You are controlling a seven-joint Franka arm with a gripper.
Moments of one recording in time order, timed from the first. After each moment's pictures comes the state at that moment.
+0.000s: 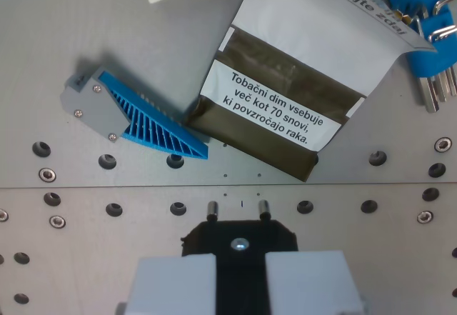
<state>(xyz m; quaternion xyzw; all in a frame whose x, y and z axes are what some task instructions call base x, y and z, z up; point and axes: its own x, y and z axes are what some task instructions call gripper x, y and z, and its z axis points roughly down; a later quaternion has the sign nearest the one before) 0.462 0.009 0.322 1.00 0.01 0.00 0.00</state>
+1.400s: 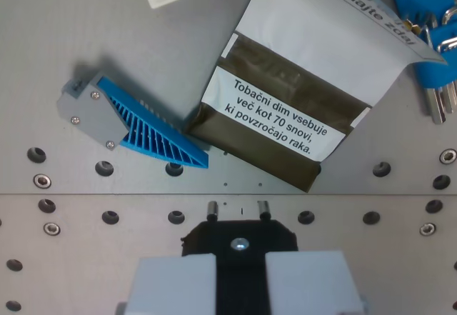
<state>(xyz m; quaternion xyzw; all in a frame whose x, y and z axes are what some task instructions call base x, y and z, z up) 0.468 0.013 0.305 1.00 0.02 0.00 0.00</state>
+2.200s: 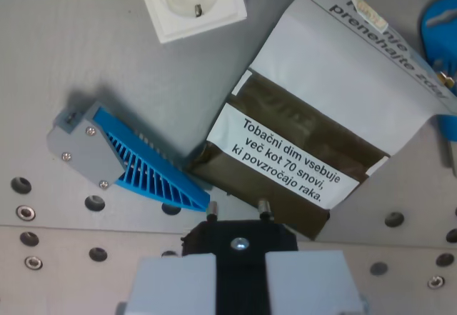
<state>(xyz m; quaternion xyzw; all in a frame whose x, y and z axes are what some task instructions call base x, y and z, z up) 0.487 0.023 0.257 1.00 0.06 0.00 0.00</state>
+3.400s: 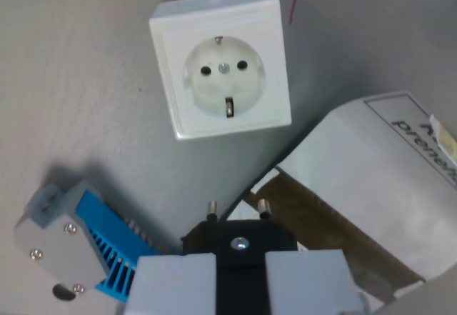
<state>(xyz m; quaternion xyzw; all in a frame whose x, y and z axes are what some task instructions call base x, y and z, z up) 0.516 0.044 0.170 0.99 0.12 0.00 0.00</state>
